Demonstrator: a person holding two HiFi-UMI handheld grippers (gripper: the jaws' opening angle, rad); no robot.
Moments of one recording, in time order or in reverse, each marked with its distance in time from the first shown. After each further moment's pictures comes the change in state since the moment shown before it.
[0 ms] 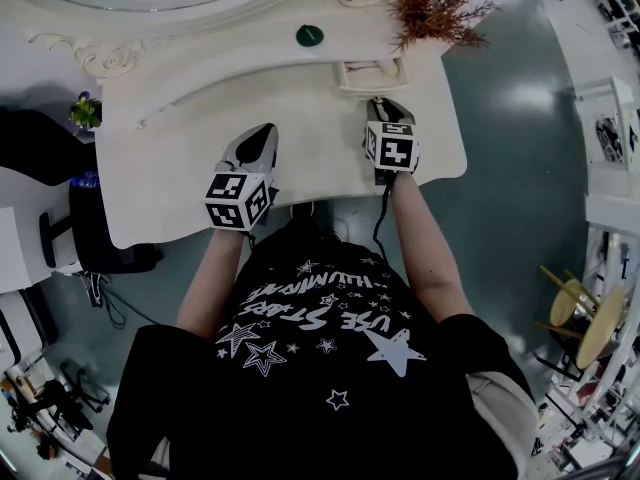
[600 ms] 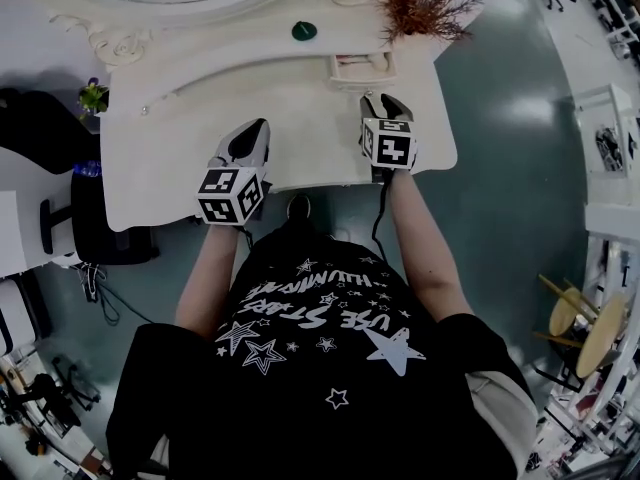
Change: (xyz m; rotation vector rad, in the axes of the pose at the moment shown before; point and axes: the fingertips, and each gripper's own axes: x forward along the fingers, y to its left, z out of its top) left arm -0.032 -0.024 0.009 0.012 -0.065 0.063; right arm -0.043 0.000 0.011 -0.020 -0.076 0.037
